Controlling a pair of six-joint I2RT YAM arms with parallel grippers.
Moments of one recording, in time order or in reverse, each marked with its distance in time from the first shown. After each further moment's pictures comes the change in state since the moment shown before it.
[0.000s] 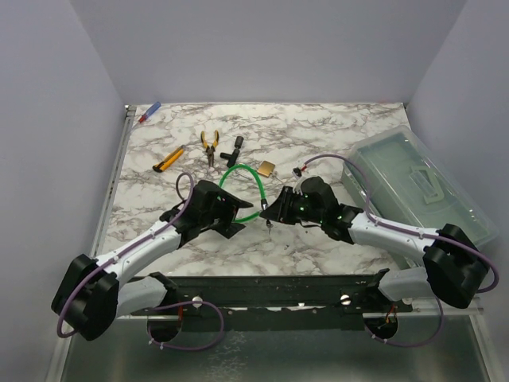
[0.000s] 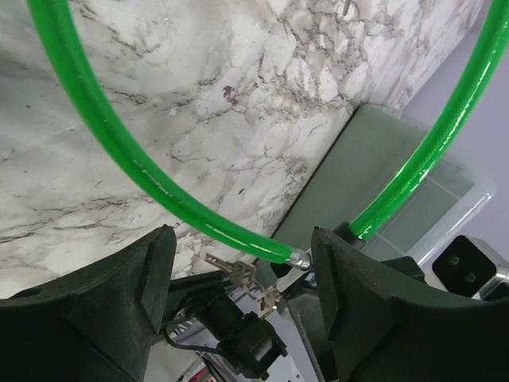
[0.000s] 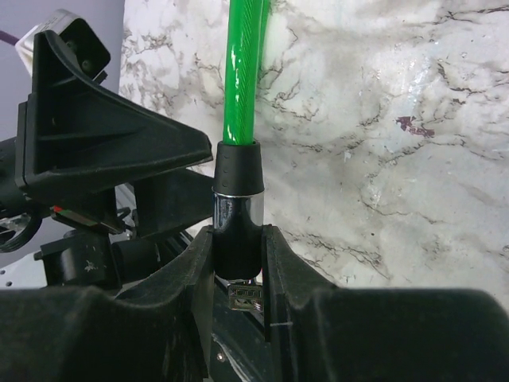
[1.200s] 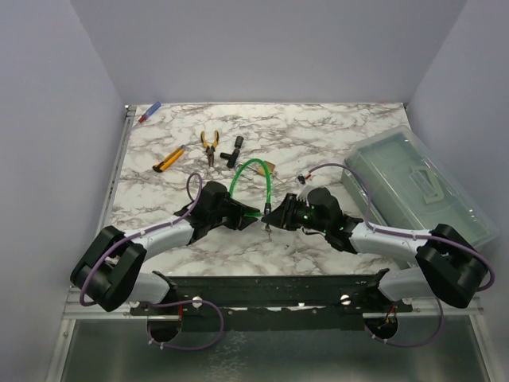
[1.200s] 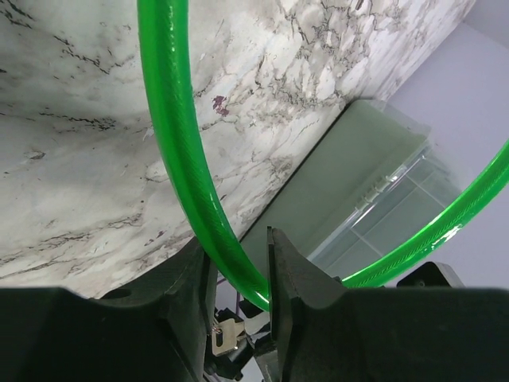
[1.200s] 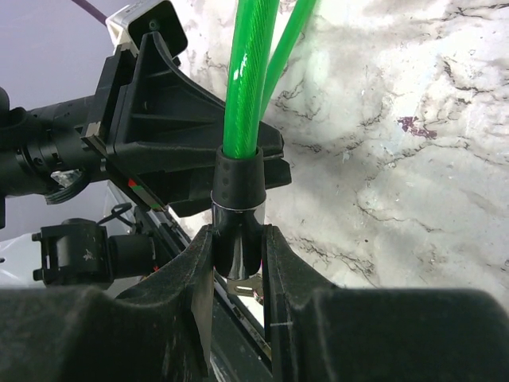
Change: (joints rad) left arm -0.001 0.228 -0.052 0.343 0.096 -0.108; right arm -0.001 0.004 -0.164 0.278 -0.041 0.000
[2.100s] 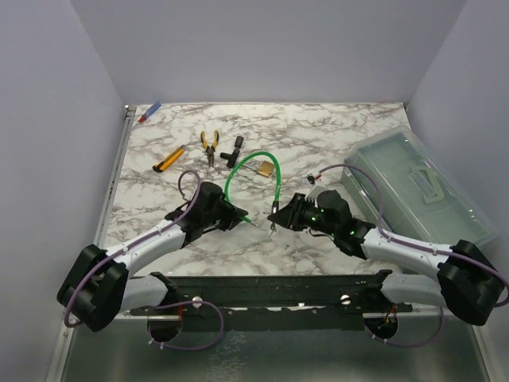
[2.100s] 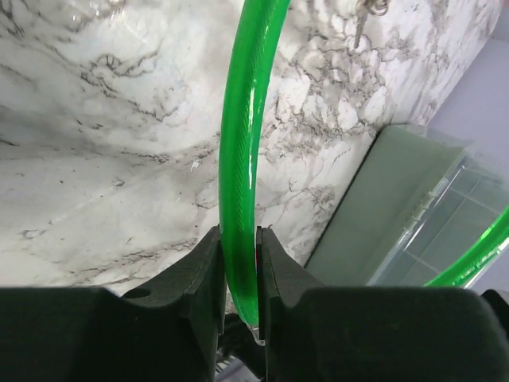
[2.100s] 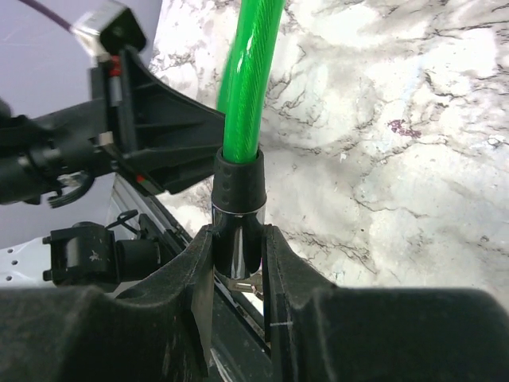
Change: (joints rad) left arm 0.001 -0.118 0.001 -0.167 -0.146 0.190; right arm 0.000 -0.150 -0.035 -0.075 0.050 -0.008
